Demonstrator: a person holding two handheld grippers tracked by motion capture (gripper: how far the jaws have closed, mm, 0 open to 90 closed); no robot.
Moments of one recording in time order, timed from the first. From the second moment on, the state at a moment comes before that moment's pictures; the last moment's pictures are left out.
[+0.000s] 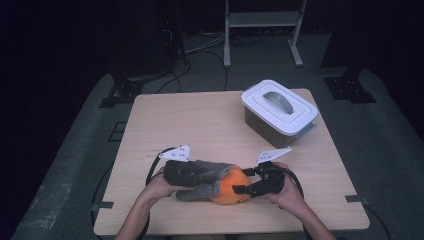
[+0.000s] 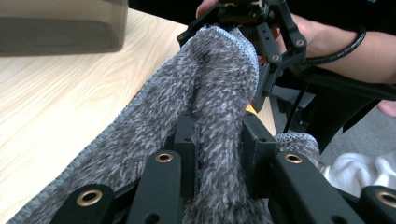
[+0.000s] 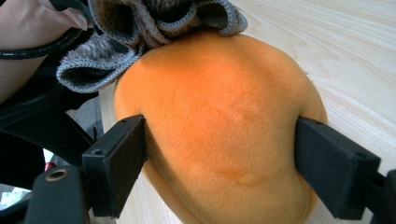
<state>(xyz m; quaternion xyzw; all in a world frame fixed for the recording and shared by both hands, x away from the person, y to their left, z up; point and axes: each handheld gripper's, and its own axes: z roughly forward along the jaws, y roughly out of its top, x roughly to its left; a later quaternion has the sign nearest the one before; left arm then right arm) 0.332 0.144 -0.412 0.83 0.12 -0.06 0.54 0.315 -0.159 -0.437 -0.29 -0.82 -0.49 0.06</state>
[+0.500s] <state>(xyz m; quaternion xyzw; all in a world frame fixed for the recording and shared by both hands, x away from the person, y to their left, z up) 0.331 0.138 -0.398 0.83 0.11 -0.02 0.55 0.299 -0.156 -0.411 -0.26 -0.84 -0.46 -0.09</state>
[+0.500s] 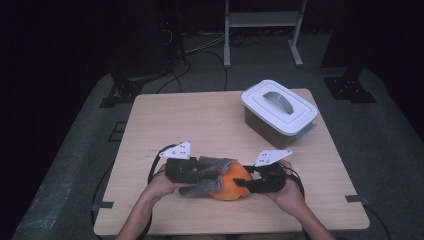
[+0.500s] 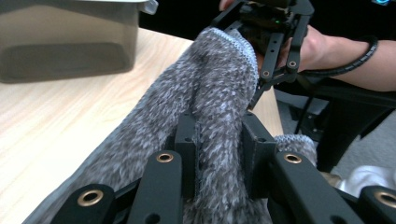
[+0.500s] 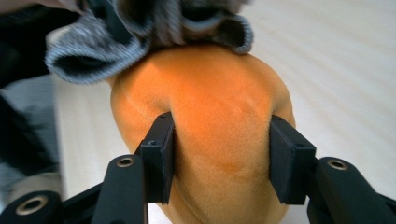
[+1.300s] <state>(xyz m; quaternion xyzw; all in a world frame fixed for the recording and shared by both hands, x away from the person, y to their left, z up) 0.336 0.147 -0.422 0.85 0.14 -0.02 0.51 0.305 -0.178 -0.432 -0.24 -0.84 -0.48 -0.01</state>
